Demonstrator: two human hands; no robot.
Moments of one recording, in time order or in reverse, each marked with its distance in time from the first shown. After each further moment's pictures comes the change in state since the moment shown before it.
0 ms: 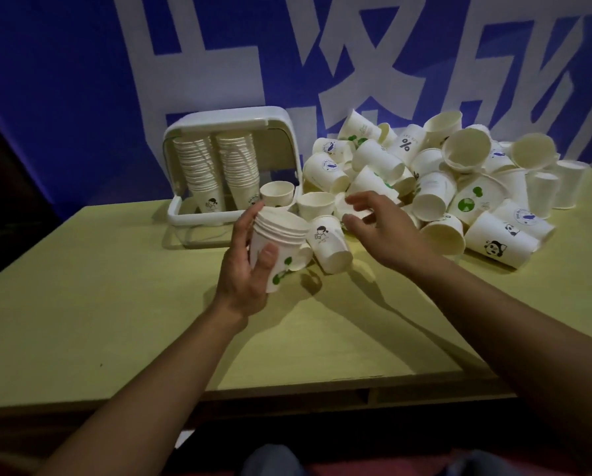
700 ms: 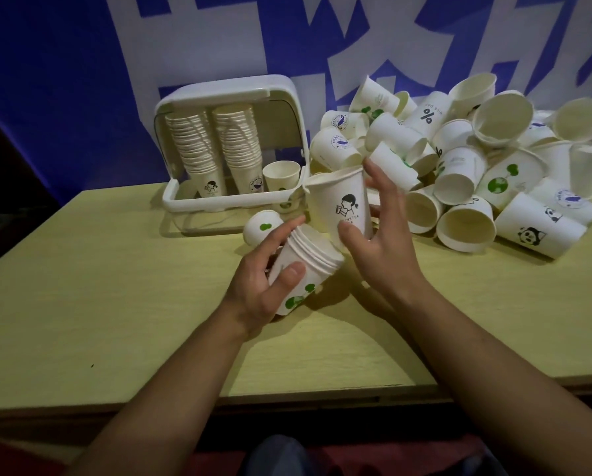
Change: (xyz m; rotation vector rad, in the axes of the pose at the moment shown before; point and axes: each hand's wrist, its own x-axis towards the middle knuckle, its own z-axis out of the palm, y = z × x) left_hand -0.016 -0.002 0.005 -0.079 -0.289 -0.186; right_hand -0.026 -0.008 0.045 0.447 0.205 -0.075
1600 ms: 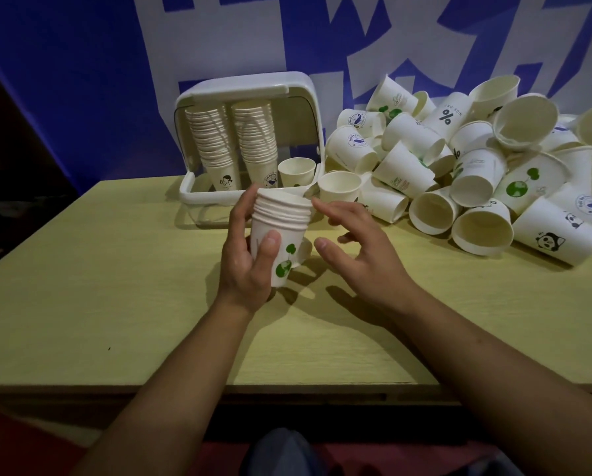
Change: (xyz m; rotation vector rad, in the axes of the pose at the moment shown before) left_hand 0.008 -0.003 -0.015 0.048 0.417 0.206; right_hand -0.007 0.008 0.020 -0.009 -0.340 -0.103
